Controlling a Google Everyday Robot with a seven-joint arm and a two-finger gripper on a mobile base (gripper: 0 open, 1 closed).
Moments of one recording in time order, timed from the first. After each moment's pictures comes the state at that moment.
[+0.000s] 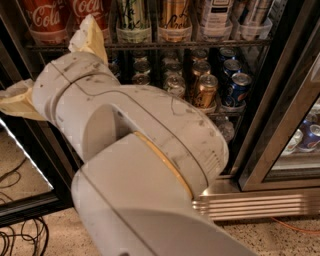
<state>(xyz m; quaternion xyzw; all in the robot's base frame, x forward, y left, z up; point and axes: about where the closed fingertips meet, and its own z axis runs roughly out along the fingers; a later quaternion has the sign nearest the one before) 0.448 0.163 1.070 -0.36 0.60 0.10 0.71</state>
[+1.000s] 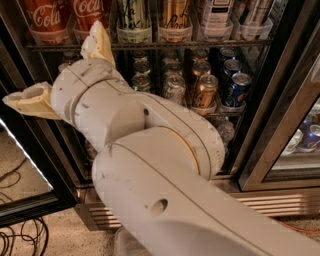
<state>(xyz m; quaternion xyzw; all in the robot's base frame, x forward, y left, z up) 0.466 0.156 1.057 -0.36 0.59 0.11 0.72</state>
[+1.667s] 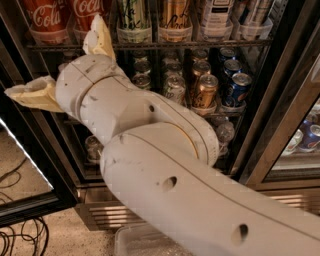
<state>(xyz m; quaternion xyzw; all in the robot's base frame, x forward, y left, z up) 0.477 0.157 1.062 -0.35 0.57 0.11 0.74</state>
